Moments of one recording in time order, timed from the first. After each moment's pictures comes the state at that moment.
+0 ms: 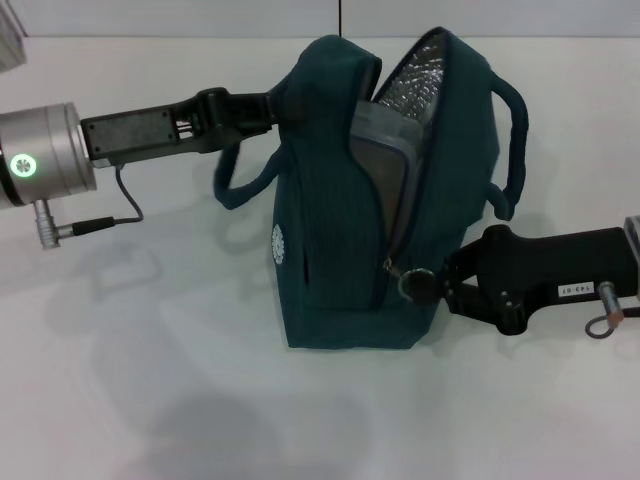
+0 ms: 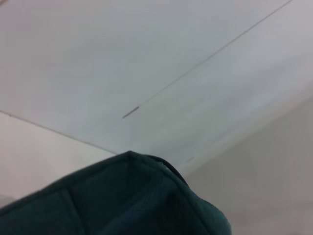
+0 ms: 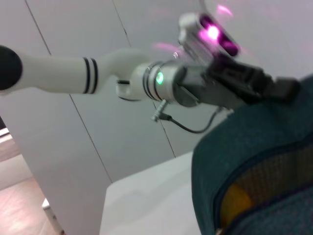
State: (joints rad) left arm -0.60 -2.03 0.78 0.58 1.71 1.61 -2.12; right arm 0.57 2.00 -1.24 -0.63 -1.62 -1.60 1.45
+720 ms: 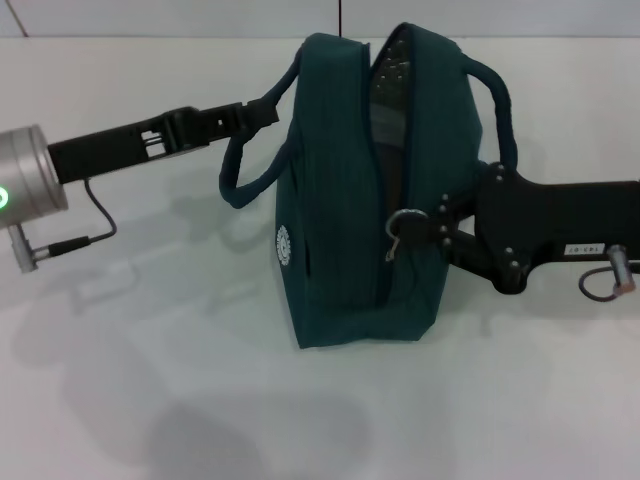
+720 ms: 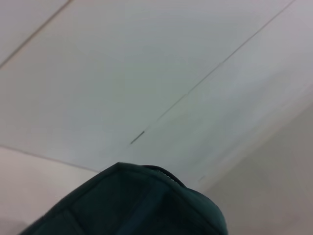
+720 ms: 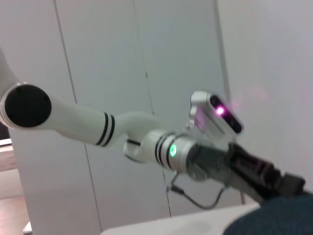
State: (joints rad) left arm -0.52 -2.03 0.76 0.58 1.66 1.61 -1.95; right arm 0.51 2.02 -1.24 -0.78 -1.47 -1.63 1.33
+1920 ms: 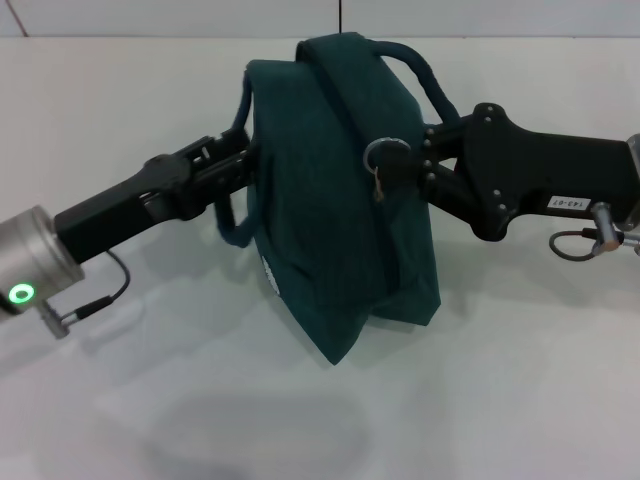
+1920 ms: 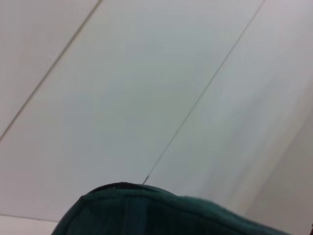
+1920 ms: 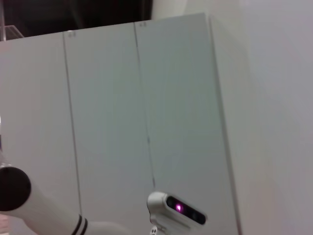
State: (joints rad) left arm -0.42 -2.08 0.77 0.39 1.50 1.61 -1.42; right arm 0.60 2.02 -1.25 -0.59 -1.27 -1.66 1.20
